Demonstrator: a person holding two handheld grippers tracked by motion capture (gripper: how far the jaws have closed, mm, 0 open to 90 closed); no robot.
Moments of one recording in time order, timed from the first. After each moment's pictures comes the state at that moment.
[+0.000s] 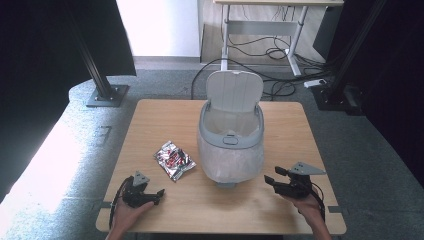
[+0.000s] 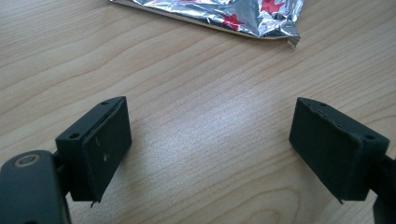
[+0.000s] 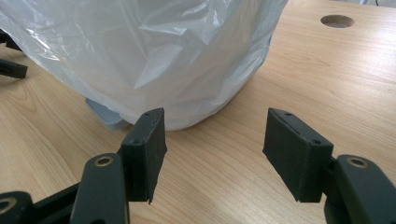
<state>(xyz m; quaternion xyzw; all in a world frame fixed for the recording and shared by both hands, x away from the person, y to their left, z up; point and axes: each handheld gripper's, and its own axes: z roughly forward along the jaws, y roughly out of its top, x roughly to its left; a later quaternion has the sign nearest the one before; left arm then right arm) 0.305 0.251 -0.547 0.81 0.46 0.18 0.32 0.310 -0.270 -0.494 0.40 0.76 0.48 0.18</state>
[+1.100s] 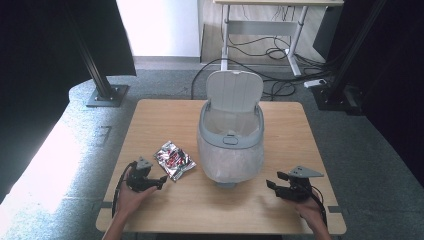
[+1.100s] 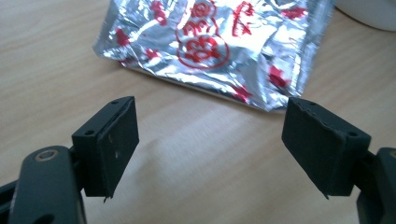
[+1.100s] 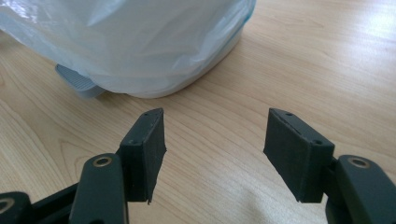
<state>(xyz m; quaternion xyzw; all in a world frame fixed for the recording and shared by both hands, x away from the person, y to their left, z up) 0.351 0.243 -0.524 0.81 0.46 0.17 0.33 0.310 -0.278 -0.517 0.43 0.77 0.44 0.17</state>
